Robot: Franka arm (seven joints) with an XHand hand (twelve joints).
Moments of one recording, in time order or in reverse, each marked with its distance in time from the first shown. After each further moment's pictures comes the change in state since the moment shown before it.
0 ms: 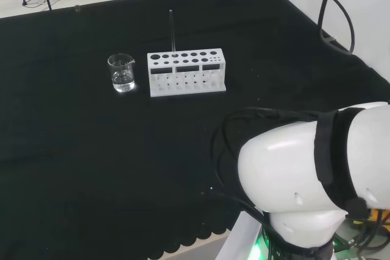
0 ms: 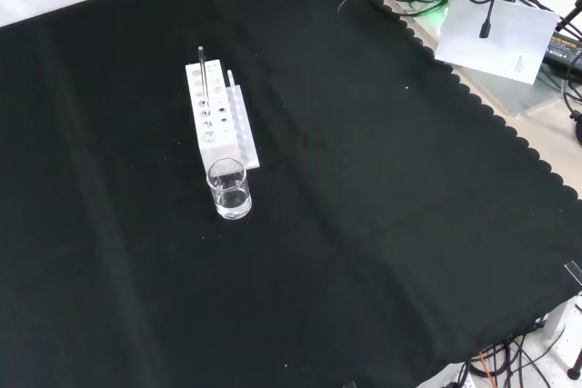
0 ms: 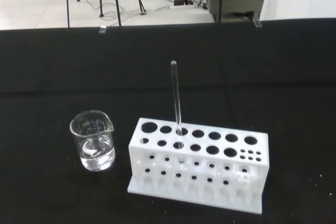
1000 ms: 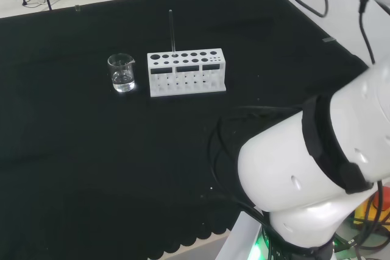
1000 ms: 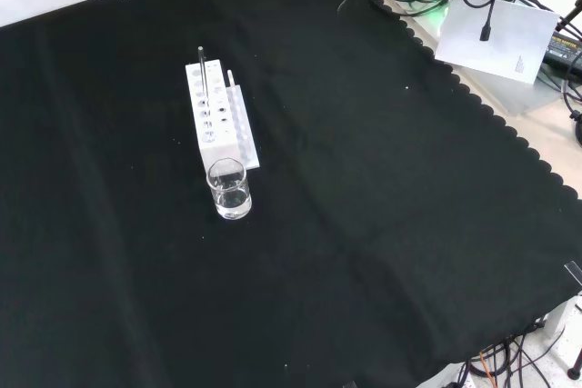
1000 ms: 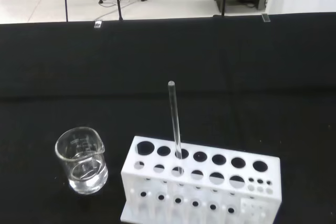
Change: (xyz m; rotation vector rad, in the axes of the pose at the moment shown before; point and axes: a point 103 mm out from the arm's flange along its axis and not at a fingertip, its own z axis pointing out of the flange) arm -0.003 0.094 0.008 0.047 0.001 -0.013
